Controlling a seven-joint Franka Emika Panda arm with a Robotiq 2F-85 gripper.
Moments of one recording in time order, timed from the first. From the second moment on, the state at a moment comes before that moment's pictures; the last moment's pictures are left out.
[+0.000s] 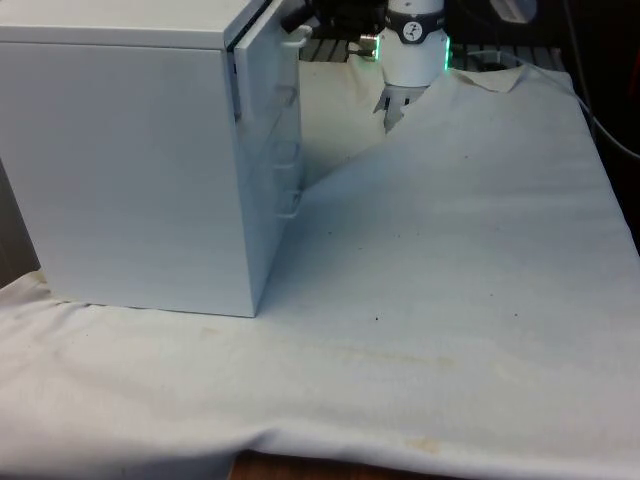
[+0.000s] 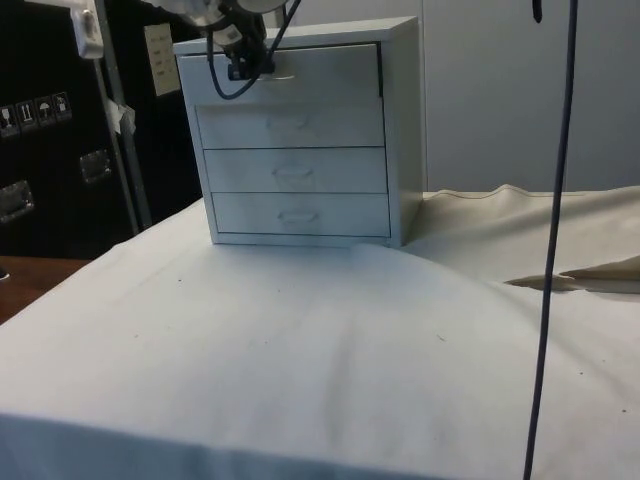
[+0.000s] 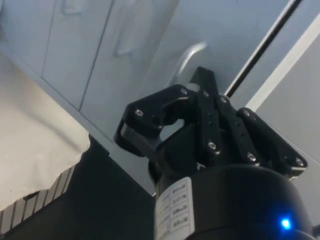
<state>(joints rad) 0.81 0.38 -0.78 -1.83 -0.74 1.91 0.38</state>
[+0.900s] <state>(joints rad) 0.79 0.38 -0.81 -1.83 -0.72 1.94 0.36</state>
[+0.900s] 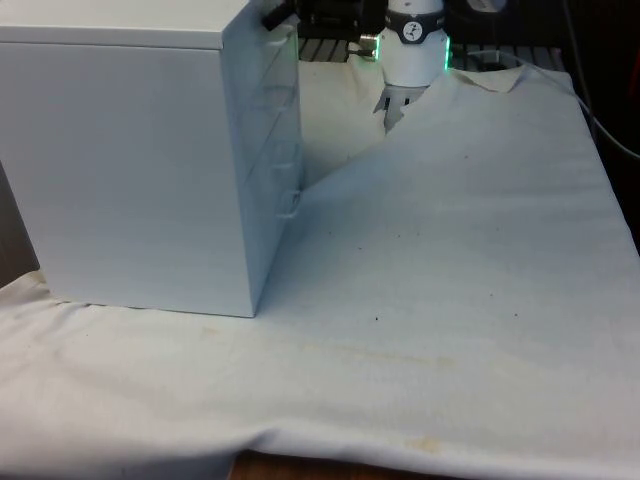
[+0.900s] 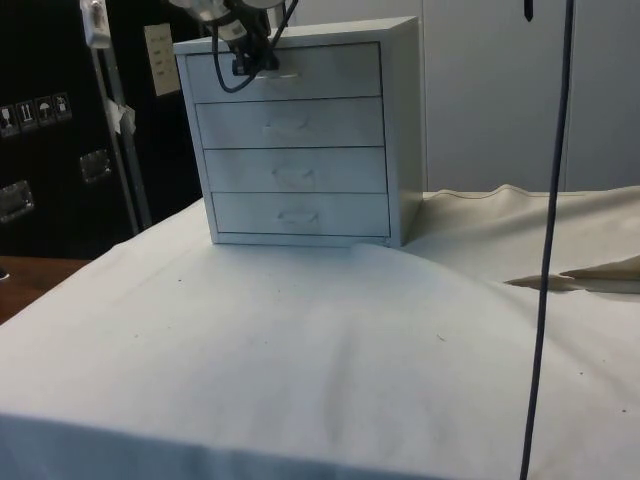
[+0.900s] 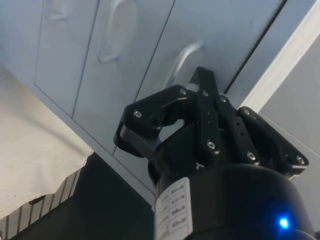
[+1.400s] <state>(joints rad) 0.80 0.38 -0.81 -1.83 -0.72 1.94 0.36</state>
